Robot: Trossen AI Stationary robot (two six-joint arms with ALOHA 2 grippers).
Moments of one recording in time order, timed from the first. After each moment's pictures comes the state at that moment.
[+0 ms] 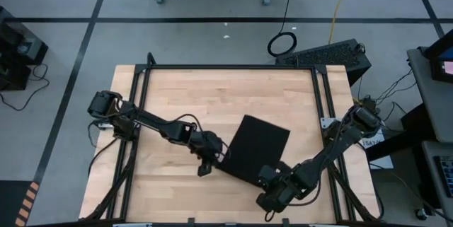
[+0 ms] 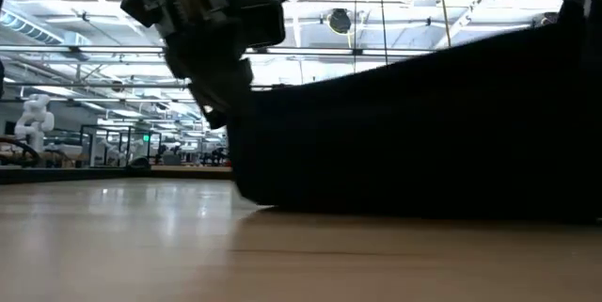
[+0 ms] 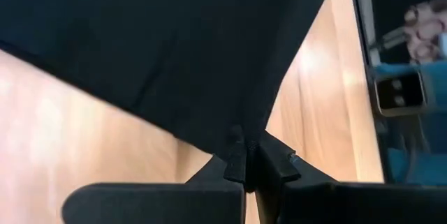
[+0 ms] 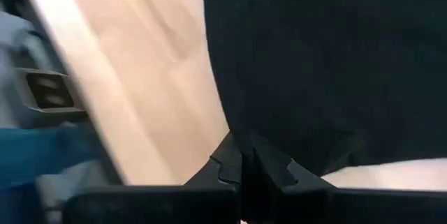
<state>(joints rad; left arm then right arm) -0.21 1.70 0.94 -0.07 0.30 -0.41 0.73 1.76 1.25 -0.67 0.26 1.35</state>
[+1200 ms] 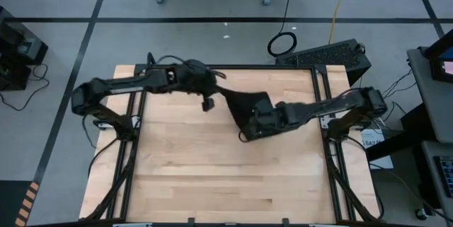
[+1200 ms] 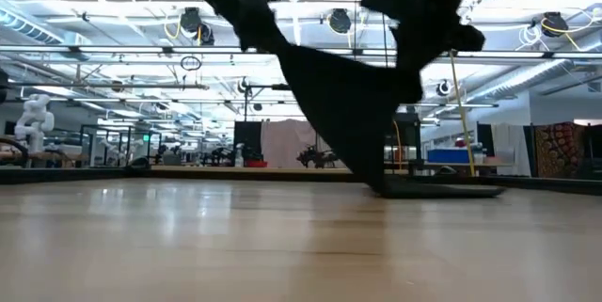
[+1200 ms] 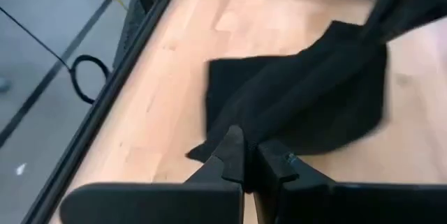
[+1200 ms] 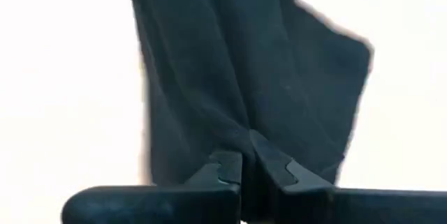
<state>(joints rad) 0.33 1.45 1.18 -0.36 0.07 0.11 0.15 1.56 1.25 -0.96 0.44 1.05</state>
